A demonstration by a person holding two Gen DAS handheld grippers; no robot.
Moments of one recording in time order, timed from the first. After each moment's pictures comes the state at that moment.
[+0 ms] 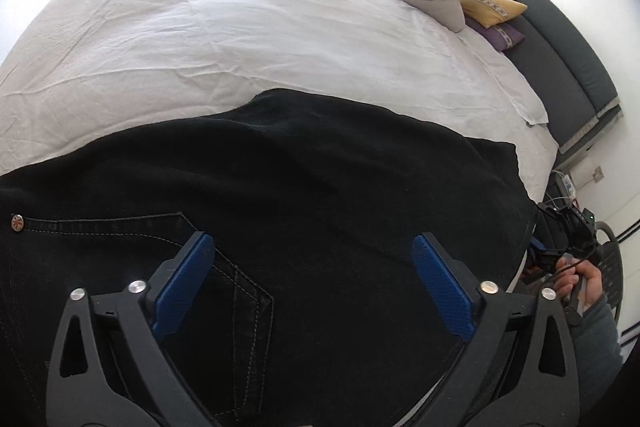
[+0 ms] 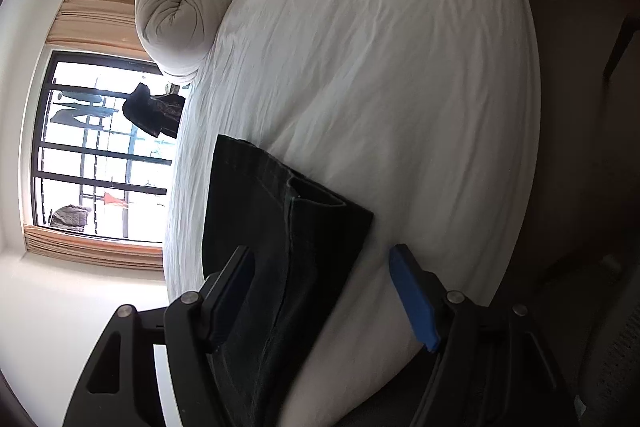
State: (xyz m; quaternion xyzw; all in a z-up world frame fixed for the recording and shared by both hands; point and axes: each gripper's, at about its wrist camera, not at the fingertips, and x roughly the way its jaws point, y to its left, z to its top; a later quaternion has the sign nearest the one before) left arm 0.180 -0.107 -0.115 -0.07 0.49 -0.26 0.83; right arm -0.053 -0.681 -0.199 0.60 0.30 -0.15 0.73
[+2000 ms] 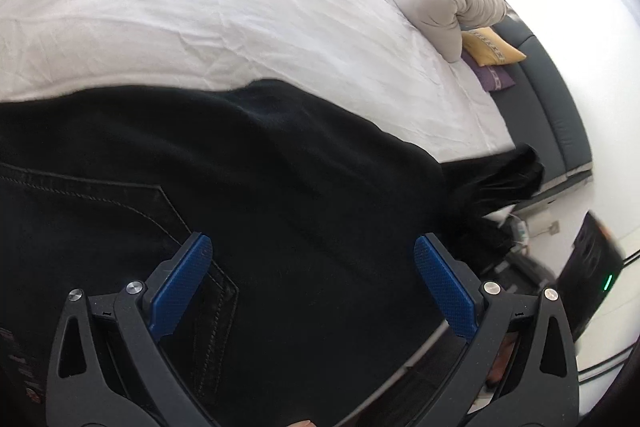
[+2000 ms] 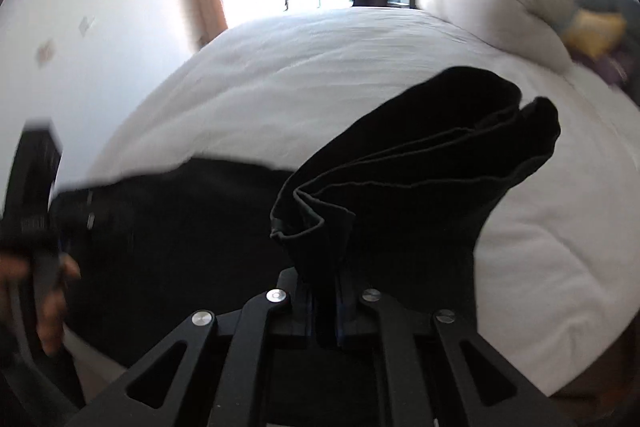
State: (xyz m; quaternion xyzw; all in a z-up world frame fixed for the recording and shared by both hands) left arm 0.195 -0.092 -0.124 -0.21 0.53 -0.27 0.78; right arm 0.063 -0.365 -0.082 -0.01 0.42 0.07 0.90
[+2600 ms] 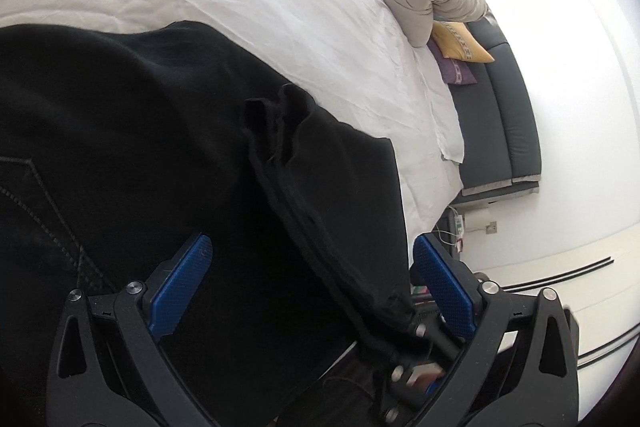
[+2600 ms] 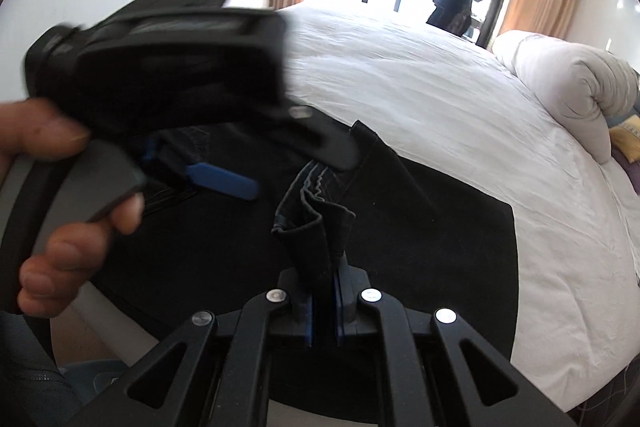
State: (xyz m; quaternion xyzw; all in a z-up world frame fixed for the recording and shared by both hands) left arm 0.214 -0.125 -0.139 -0.30 0.57 -0.33 0.69; right arm 0.041 -0.287 -0.094 -0.13 0.41 0.12 0.89
